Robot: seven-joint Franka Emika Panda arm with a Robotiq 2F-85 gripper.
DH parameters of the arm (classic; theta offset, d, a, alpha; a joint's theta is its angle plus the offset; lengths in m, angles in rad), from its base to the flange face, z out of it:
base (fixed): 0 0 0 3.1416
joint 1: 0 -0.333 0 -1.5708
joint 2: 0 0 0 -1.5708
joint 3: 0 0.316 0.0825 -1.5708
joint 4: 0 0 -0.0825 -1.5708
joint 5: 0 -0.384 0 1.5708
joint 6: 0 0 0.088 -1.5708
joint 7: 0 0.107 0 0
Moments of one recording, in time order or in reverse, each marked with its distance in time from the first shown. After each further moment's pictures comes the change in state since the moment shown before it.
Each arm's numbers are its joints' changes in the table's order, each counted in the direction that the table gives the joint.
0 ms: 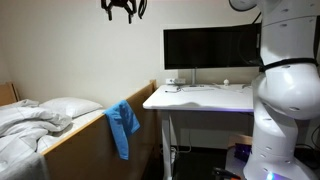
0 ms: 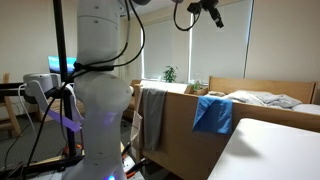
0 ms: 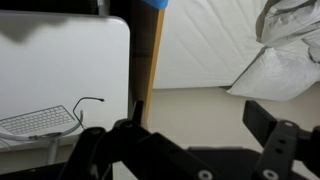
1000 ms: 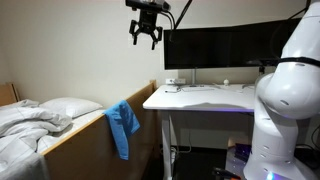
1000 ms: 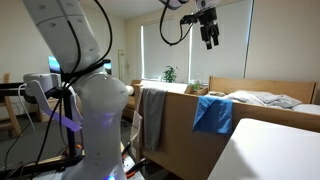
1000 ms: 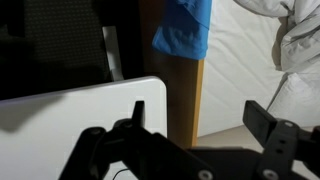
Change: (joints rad) arm 0.124 0.444 -0.050 0.765 -0.288 -0.343 0.056
